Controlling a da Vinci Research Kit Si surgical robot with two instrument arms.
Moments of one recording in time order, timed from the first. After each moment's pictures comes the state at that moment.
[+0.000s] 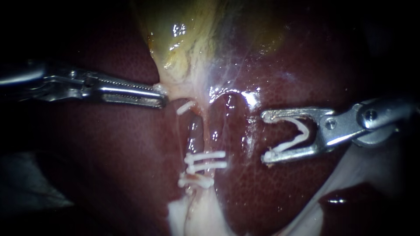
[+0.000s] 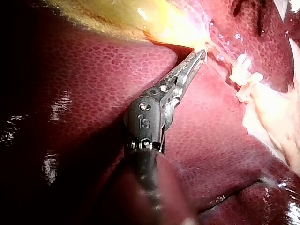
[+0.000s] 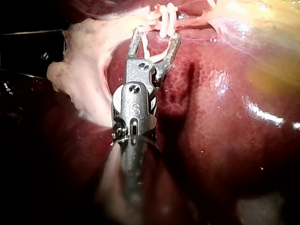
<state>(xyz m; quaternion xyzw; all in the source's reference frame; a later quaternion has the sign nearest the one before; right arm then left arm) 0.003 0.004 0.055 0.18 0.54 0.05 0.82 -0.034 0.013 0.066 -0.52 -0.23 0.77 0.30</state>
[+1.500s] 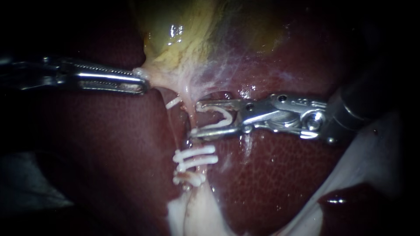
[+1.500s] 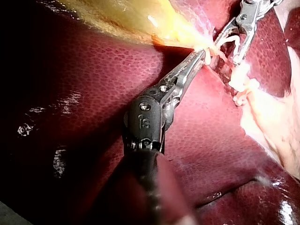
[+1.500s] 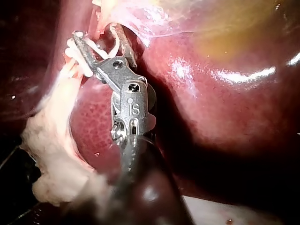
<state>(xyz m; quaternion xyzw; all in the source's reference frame) 0.017 0.005 0.068 0.32 0.57 0.21 0.73 -0.031 0.015 0.060 -0.52 -0.22 0.76 0.32</state>
